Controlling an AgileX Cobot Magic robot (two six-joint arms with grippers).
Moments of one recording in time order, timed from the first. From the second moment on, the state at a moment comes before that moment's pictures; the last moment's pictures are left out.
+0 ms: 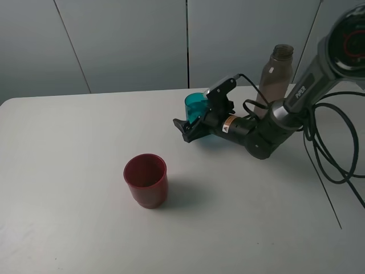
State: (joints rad) left arm -0.15 0.00 -0.51 0.08 1.08 -0.05; right arm 0.43 2.39 -1.03 -0.33 -0.97 0.03
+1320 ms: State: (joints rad) left arm -0.15 0.00 -0.51 0.08 1.08 -0.05; right arm 0.43 2.40 -1.03 -0.36 -0.96 0.04
